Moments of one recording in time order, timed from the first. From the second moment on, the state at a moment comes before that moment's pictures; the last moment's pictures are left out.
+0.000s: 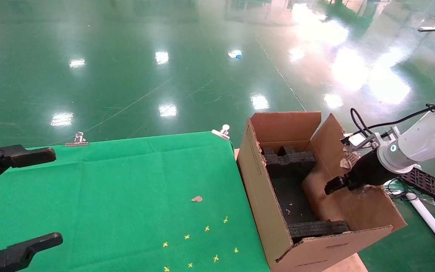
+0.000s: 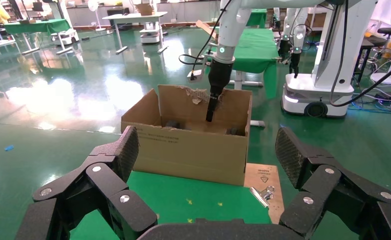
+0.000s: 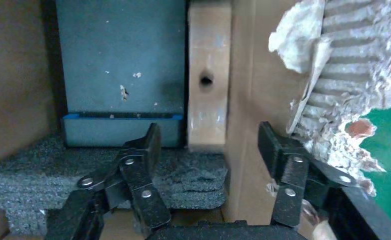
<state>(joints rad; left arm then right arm) -1.08 0.60 0.30 -1.28 0.72 1.49 -0.18 1.82 -0.86 -1.72 0.05 -1.22 -1.19 0.92</state>
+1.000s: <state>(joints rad) -1.08 0.60 0.30 -1.28 0.72 1.49 -0.18 2.26 -0.79 -1.65 0.16 -1.20 -1.22 0.63</state>
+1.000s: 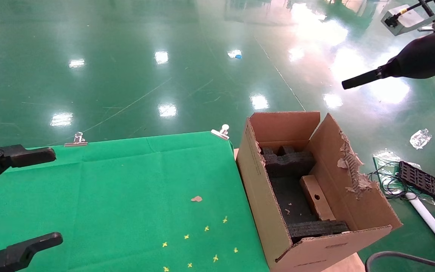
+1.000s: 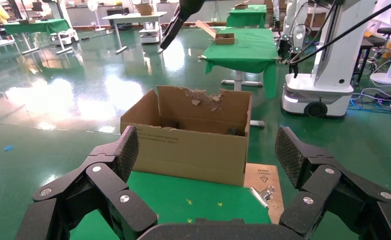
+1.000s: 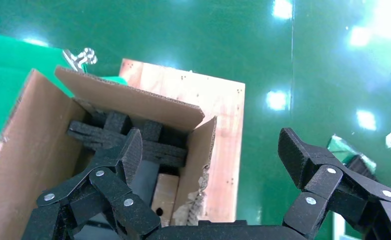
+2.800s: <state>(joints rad) -1.08 0.60 0.30 -1.28 0.72 1.49 -0.18 1.20 -0.63 -0.43 1.16 -0.78 -1.47 0.23</state>
